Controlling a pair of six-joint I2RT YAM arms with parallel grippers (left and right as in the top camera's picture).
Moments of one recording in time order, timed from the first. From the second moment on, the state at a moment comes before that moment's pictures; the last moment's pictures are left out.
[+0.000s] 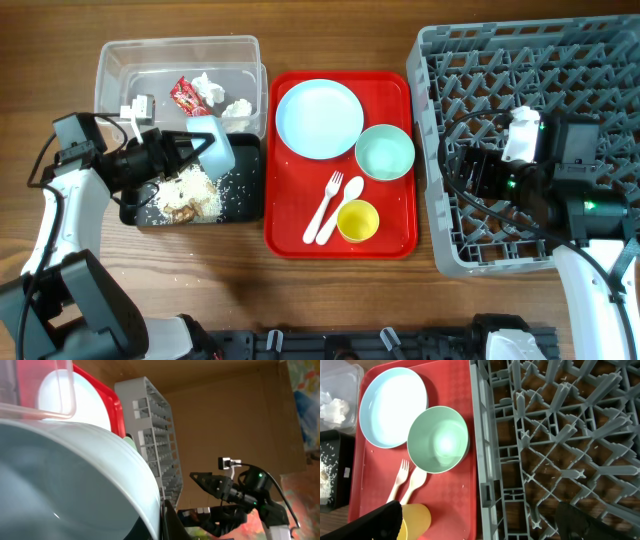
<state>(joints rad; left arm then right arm) 0.39 1.58 0.97 -0.65 1.40 -0.05 -0.05 1.09 1.03 -0.92 -0.24 0.12</state>
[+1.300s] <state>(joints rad) -0.56 1.59 1.11 -0.55 0.26 -0.29 -0.05 1.09 1.03 -0.92 -0.24 0.12</state>
